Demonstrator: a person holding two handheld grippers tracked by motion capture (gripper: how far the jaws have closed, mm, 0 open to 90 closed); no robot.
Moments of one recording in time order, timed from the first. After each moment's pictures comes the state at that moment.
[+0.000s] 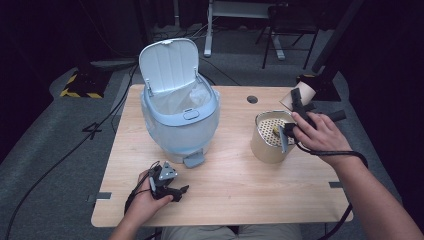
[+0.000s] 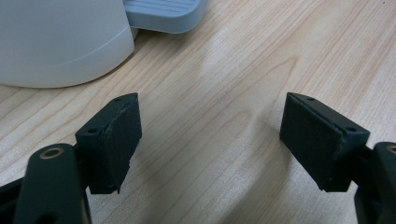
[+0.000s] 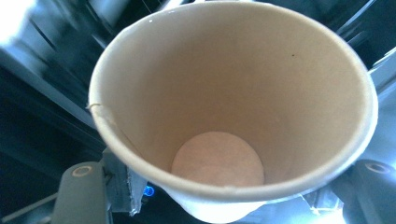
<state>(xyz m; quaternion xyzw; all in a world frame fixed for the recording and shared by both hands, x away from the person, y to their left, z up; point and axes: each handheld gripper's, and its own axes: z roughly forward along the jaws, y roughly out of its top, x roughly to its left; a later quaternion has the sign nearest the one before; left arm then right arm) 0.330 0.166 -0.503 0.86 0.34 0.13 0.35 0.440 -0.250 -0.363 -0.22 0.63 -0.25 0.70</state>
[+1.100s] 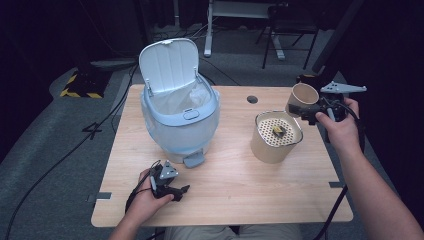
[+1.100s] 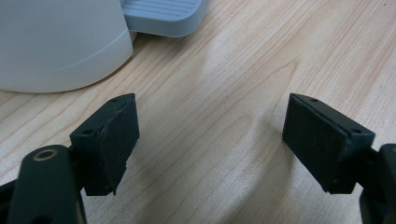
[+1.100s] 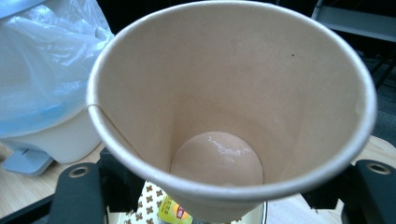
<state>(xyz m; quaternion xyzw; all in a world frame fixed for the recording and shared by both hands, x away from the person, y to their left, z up) 0.334 0.165 -0.504 0.86 0.34 0.13 0.35 0.466 -0.316 -0.305 0.38 0.77 0.46 0.22</state>
